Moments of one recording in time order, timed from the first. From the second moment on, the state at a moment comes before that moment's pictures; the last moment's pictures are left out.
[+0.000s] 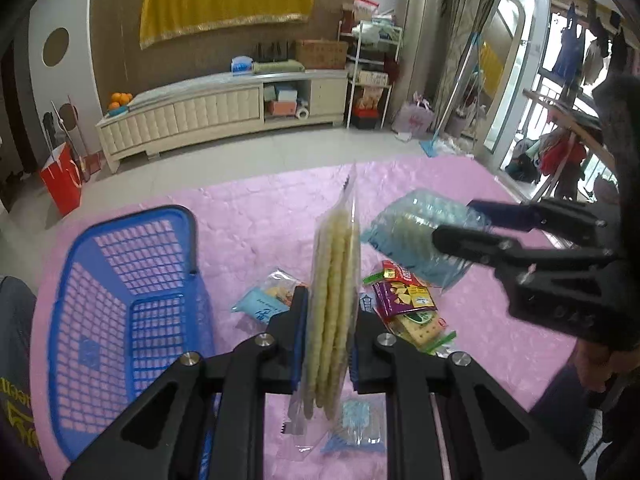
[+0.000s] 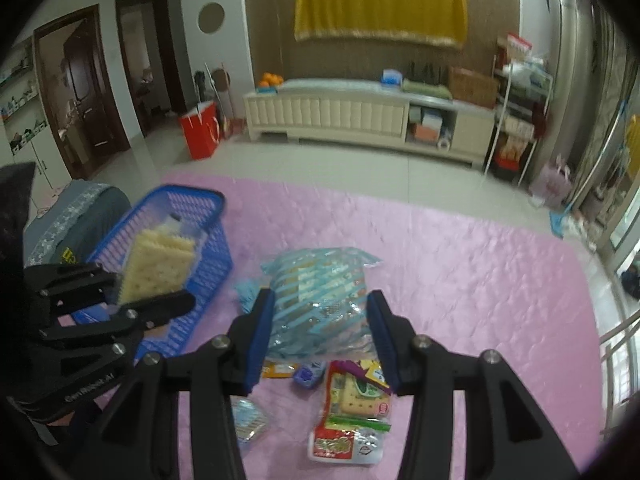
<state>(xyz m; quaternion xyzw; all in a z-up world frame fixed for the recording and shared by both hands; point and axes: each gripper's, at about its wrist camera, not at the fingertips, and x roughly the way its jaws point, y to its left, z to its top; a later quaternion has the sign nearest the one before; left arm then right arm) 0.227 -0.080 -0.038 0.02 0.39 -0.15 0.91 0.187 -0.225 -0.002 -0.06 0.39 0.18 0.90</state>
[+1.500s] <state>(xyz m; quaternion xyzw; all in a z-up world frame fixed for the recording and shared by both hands) 0.260 0.106 -0.057 0.00 0.45 -0.09 0.89 0.246 -0.038 -0.052 -0.10 0.42 0.29 0.85</state>
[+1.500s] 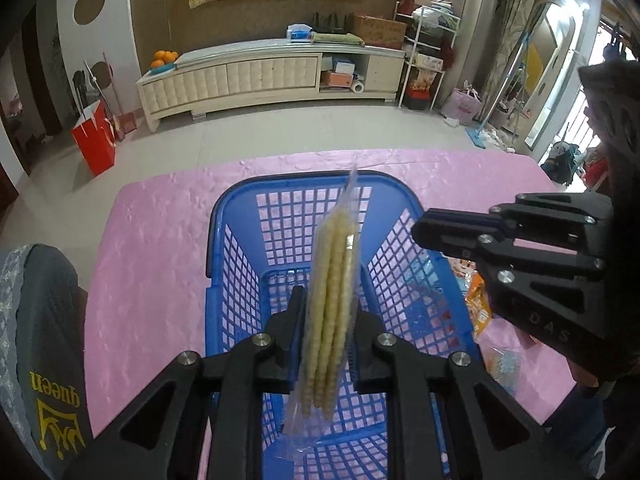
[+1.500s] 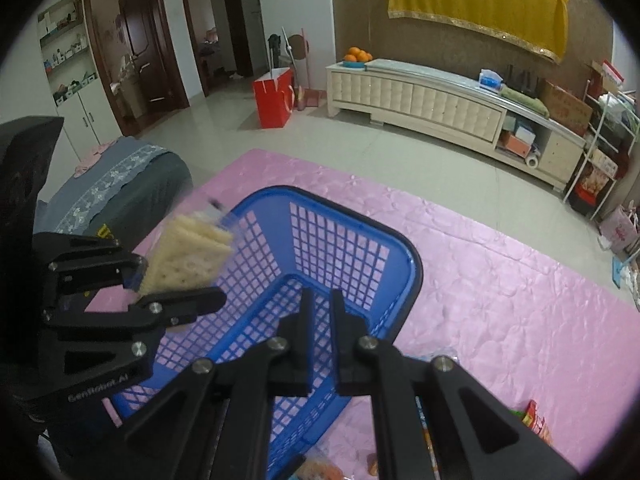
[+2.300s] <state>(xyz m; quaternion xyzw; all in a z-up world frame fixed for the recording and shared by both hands) 0.216 0.064 -0.016 0.03 0.41 -0.11 0.91 0.205 -0.123 -0.006 -0.08 0.40 0.22 0.89</state>
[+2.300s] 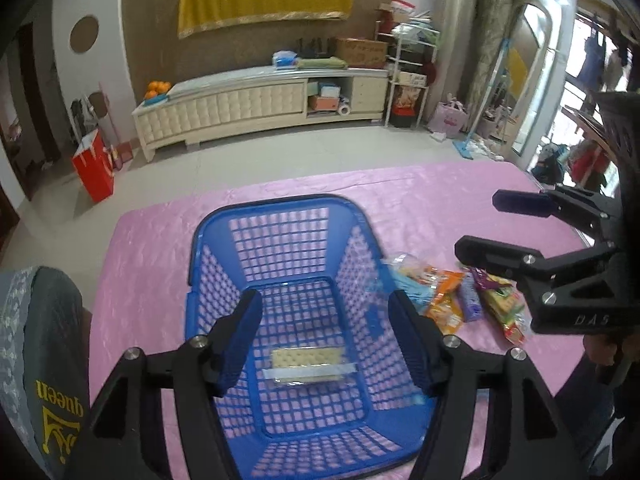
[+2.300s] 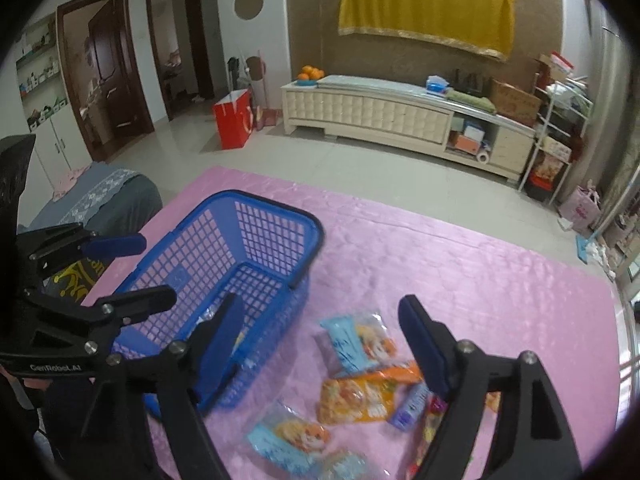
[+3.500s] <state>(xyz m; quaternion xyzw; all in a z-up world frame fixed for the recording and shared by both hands) 0.169 -0.094 -0.126 0.07 0.51 -0.13 0.85 0.143 -0.249 -0.115 -0.05 0.49 0.11 0.87</state>
